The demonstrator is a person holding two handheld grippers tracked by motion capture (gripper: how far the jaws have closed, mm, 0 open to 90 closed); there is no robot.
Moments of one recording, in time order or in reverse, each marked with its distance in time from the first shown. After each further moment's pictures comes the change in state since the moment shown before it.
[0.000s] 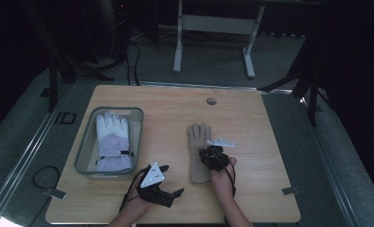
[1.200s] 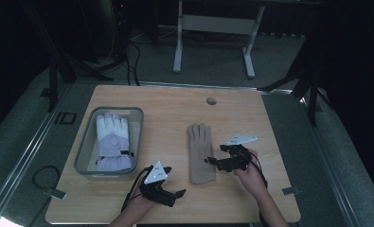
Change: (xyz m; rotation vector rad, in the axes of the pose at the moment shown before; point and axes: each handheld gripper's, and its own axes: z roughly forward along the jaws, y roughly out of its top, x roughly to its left) left arm 0.002 0.002 0.010 0.063 -0.052 -0.057; right arm -0.065 0.013 -0.042 0.030 0.321 -0.295
